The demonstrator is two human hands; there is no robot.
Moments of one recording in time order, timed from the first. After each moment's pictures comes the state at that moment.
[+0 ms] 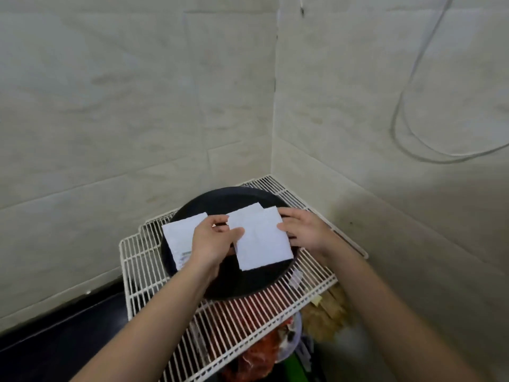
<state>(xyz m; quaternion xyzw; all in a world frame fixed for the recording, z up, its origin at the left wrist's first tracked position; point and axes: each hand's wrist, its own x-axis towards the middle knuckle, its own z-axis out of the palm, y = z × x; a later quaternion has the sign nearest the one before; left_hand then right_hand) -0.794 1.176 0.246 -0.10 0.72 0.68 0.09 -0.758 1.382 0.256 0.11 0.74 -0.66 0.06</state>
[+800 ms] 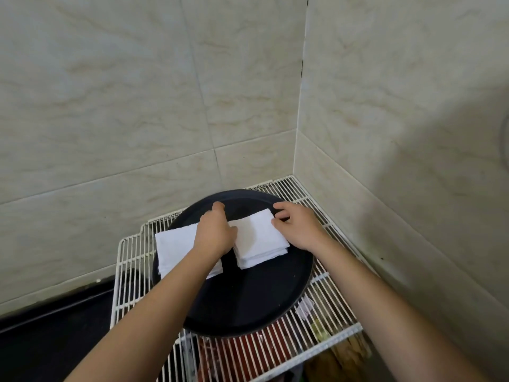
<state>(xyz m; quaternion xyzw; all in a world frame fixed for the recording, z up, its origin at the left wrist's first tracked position) -0.896 1.205 0.232 -0.05 0.96 0.27 0.03 -0.897 1.408 0.211 -0.01 0.91 -0.41 0.04</state>
